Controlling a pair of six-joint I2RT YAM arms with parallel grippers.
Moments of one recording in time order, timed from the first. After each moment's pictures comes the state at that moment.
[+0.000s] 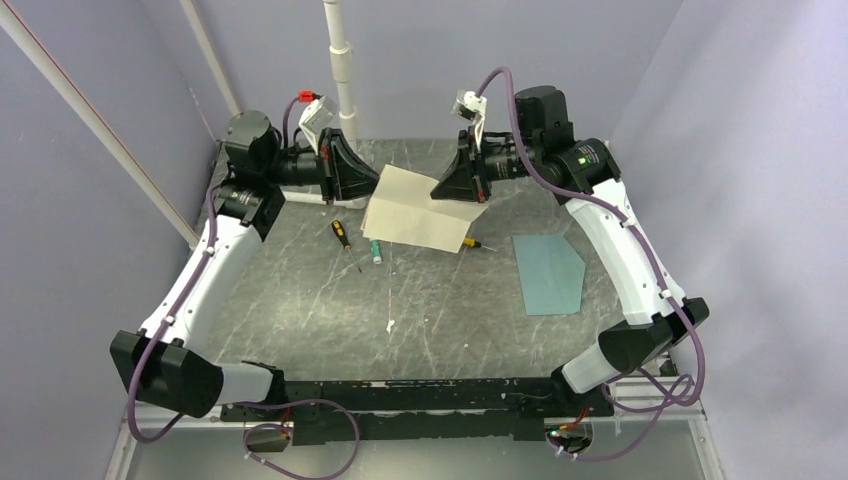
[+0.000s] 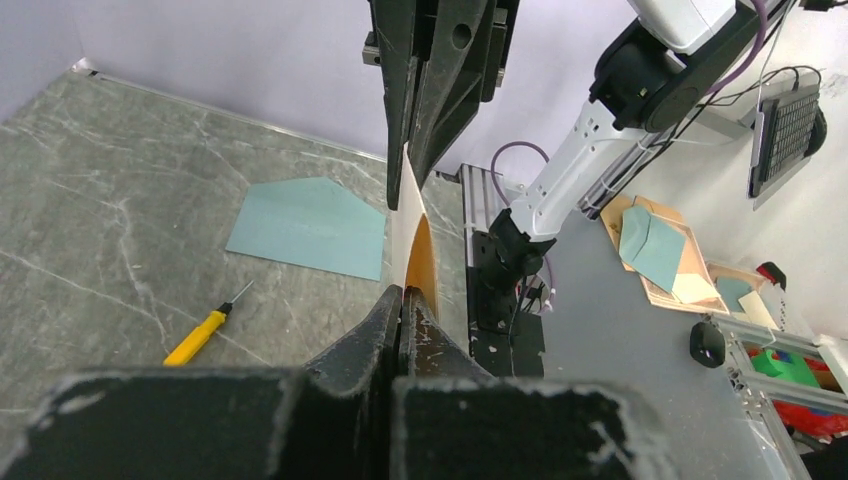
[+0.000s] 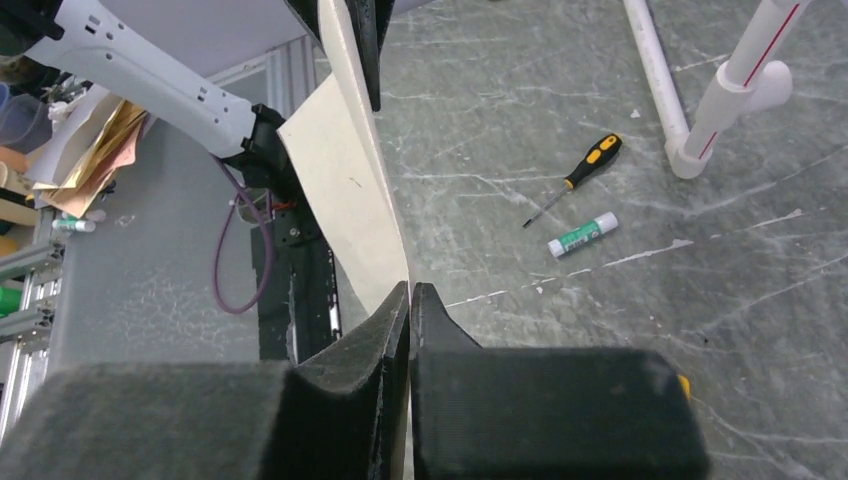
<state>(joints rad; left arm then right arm) -0.27 1.31 1.34 0.07 1.25 -0.41 0.47 1.52 1.87 -0.88 -0.93 -0.16</state>
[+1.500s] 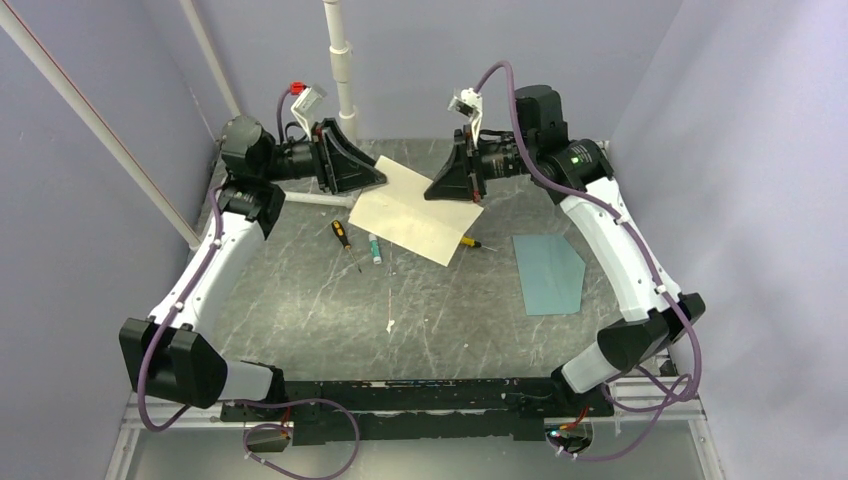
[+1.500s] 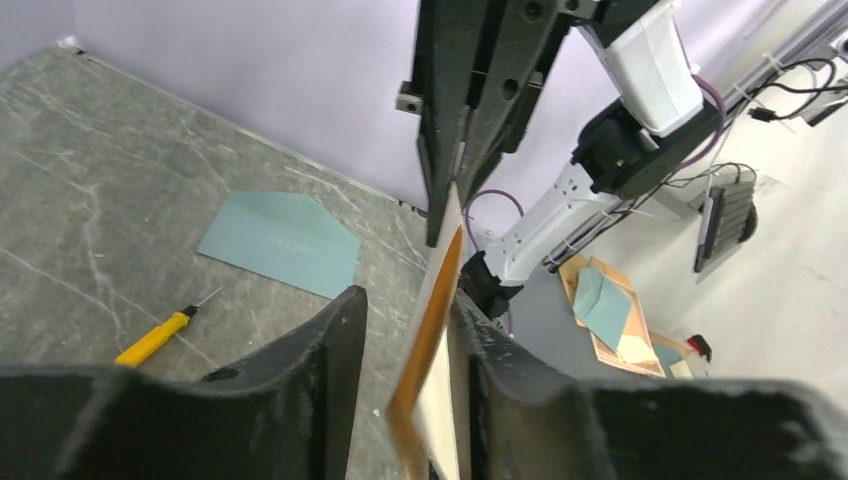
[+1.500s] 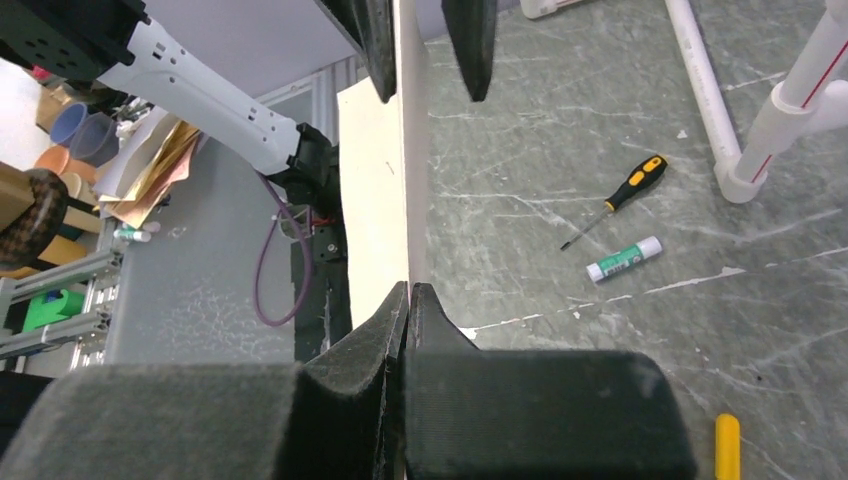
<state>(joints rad) -0.22 1.34 1.28 0.35 1.22 -0.75 0.47 1.52 1.84 -0.80 -1.01 -0.08</state>
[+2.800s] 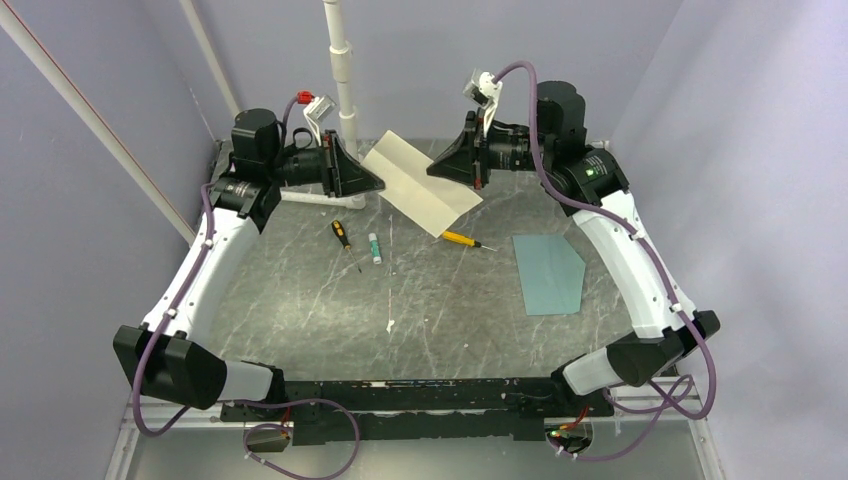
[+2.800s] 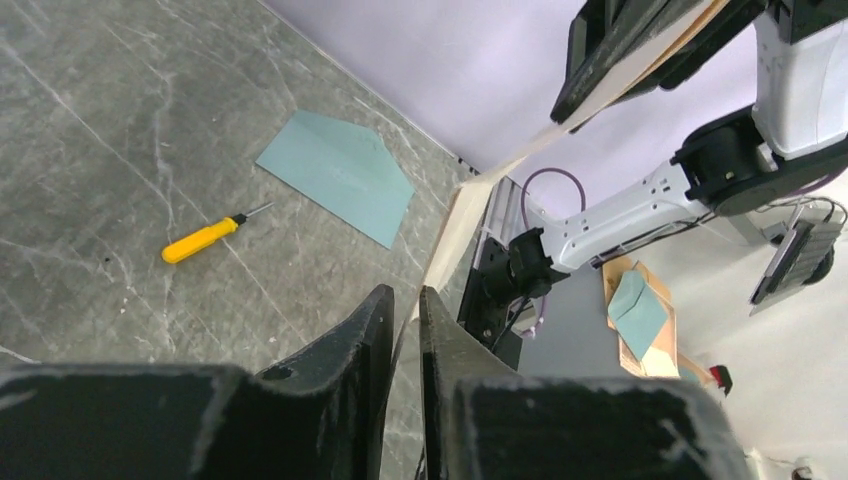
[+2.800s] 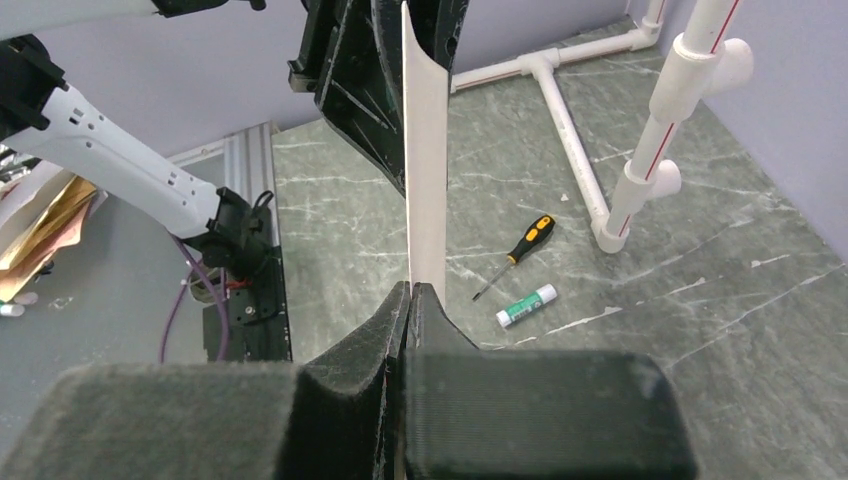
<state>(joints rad) -0.23 1.34 1.39 -0.25 1.09 -0.39 0.48 1.45 1.81 -0.61 -0.85 -0.02</state>
